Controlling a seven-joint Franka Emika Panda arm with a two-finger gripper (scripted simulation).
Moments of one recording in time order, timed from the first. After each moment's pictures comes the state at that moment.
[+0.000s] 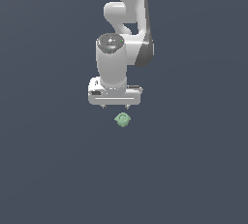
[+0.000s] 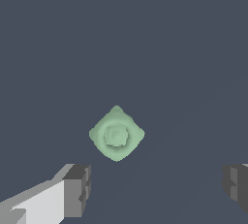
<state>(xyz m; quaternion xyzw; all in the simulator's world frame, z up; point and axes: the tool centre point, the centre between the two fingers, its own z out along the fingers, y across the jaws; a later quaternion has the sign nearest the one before) -0.011 -0.036 0.165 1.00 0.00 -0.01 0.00</state>
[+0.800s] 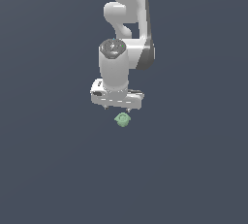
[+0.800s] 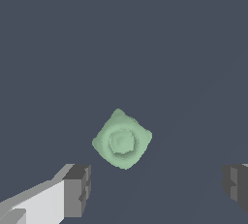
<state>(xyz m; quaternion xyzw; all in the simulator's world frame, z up) -0.011 -0.029 0.150 1.00 -0.07 -0.01 0.00</state>
